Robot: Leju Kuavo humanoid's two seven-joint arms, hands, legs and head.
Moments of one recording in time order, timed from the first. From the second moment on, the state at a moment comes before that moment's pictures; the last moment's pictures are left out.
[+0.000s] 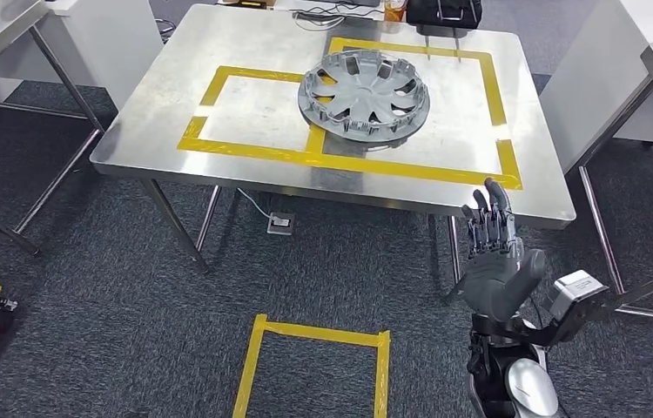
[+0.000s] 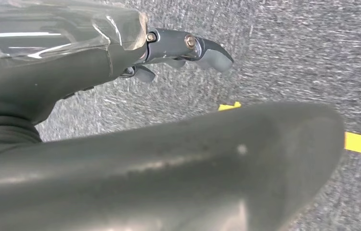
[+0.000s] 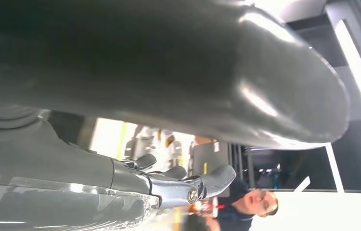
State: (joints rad) left arm -0.14 -0.05 1.51 -0.01 -1.31 0.14 -0.39; right arm 0.00 -0.02 0.22 -1.76 -0.10 -0.12 -0.29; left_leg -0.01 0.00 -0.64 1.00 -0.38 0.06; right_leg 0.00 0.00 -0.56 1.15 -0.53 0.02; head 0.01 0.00
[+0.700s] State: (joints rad) left arm -0.13 -0.04 1.51 -0.03 -1.34 0.13 -0.38; right arm 0.08 -0.01 0.18 -1.73 -0.11 -0.13 -0.26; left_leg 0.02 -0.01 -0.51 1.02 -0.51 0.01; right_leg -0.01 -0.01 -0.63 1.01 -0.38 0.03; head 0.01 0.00
